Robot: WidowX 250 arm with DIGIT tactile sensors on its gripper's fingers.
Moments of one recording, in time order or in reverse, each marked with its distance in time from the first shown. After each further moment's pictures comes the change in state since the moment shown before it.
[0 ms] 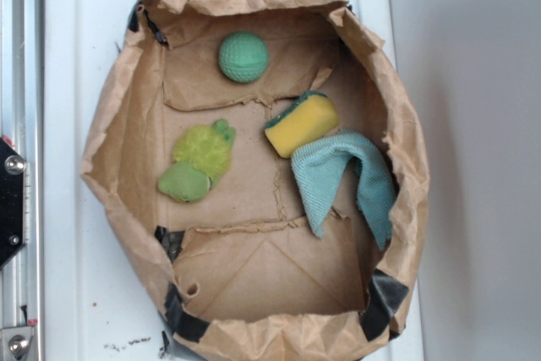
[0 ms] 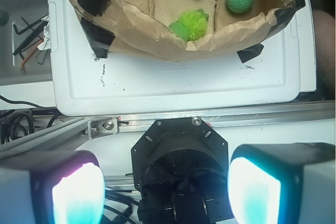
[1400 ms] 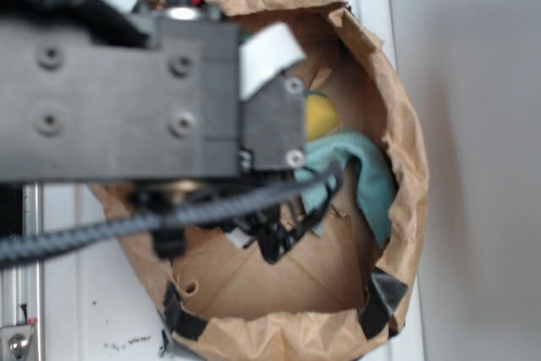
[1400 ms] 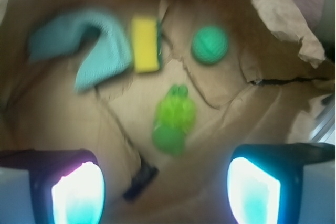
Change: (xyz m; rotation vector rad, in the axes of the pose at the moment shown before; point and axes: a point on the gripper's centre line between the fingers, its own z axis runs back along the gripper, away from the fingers) arm 0.126 0.044 -0.095 0.088 -0.148 0.785
